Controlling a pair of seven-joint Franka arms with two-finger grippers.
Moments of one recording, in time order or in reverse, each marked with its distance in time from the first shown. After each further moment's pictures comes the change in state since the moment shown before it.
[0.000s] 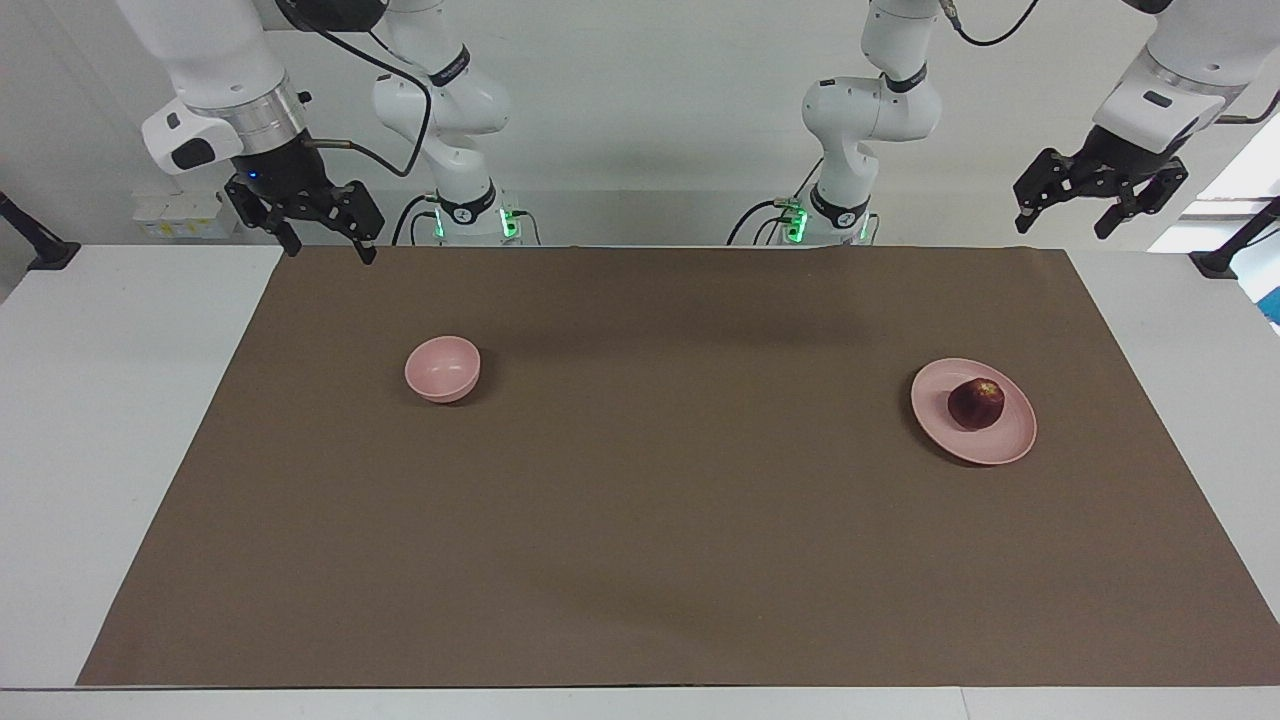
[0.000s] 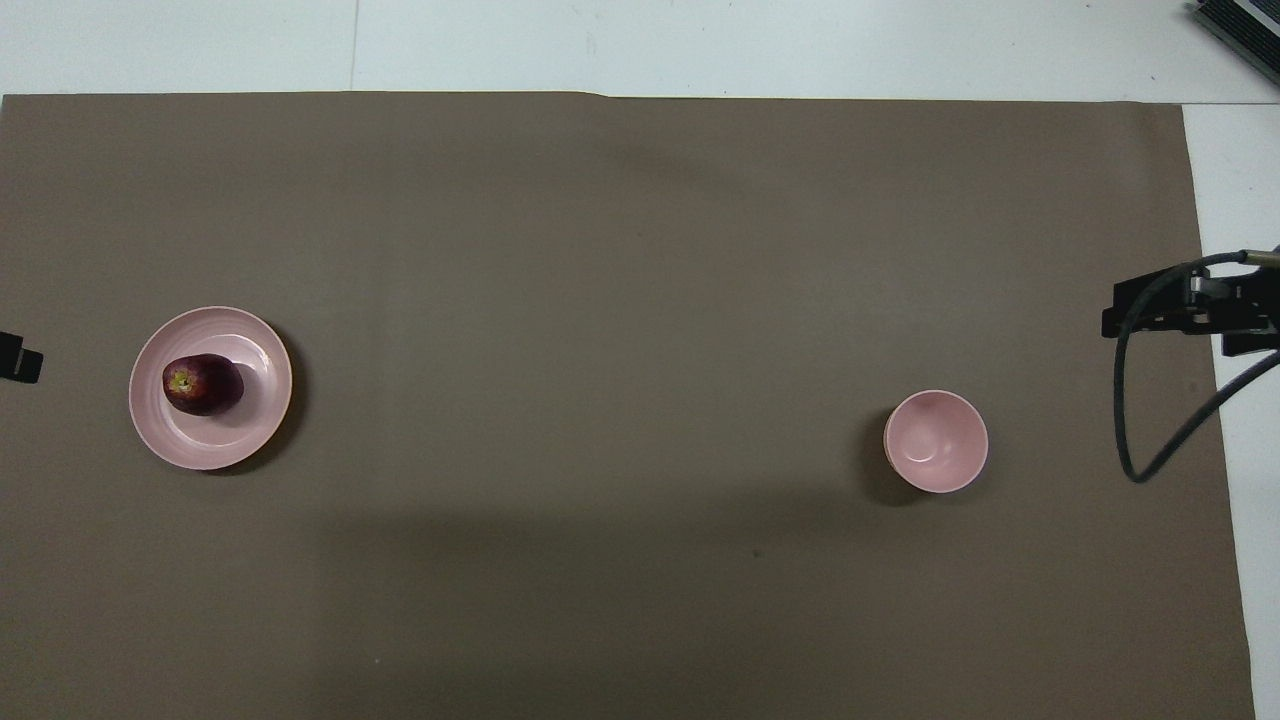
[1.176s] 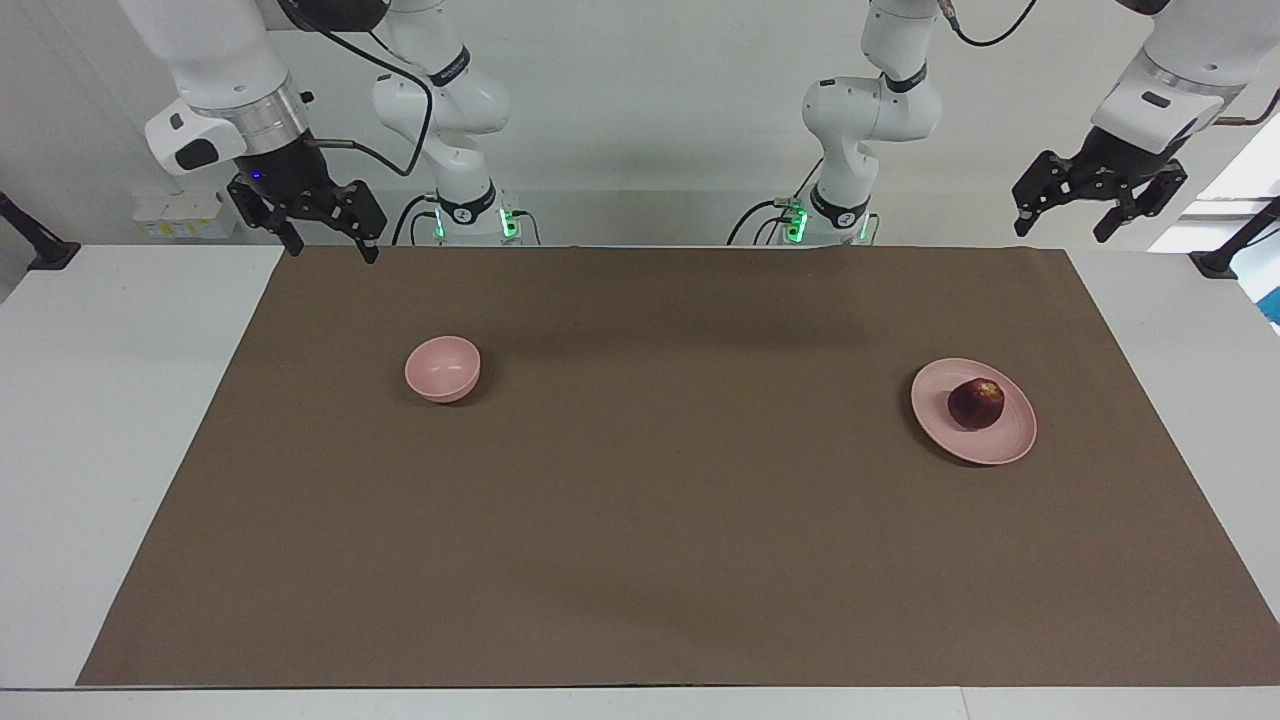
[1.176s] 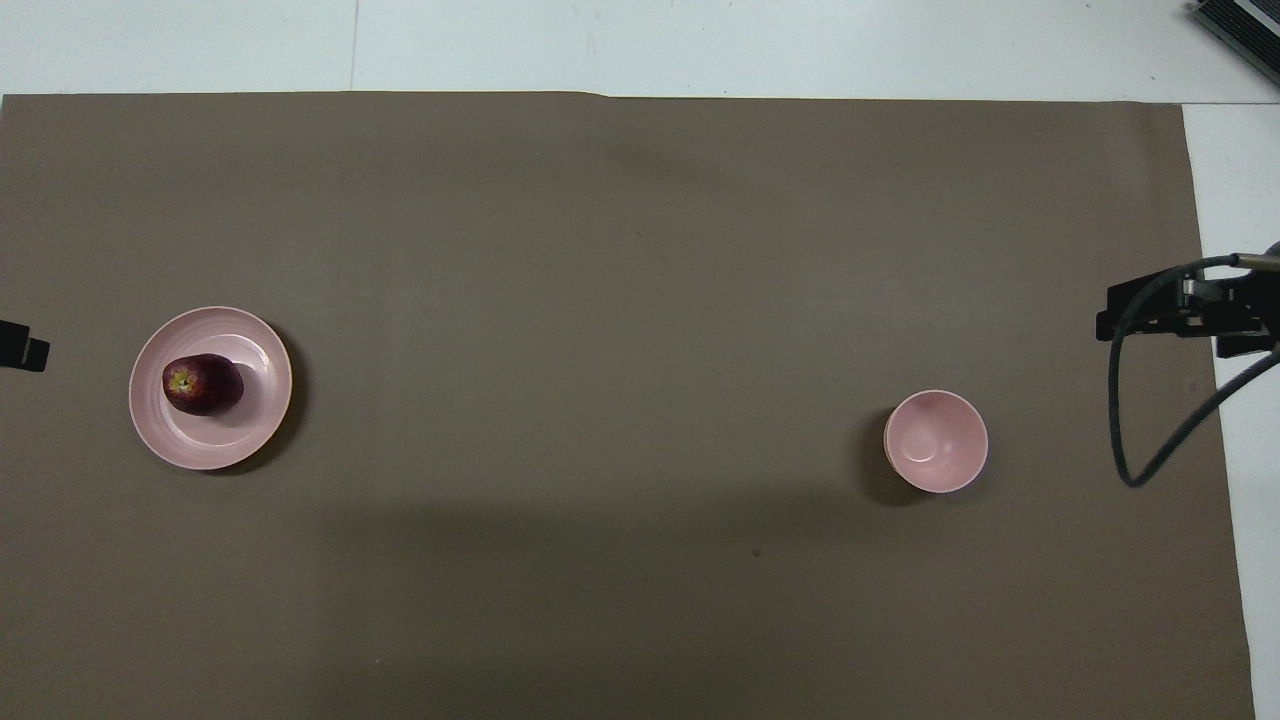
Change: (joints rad) left arm -0.001 -0.006 -0.003 -0.023 -0.002 0.061 -0.002; right arm 0.010 0.000 0.005 -0.002 0.000 -0.006 -0.004
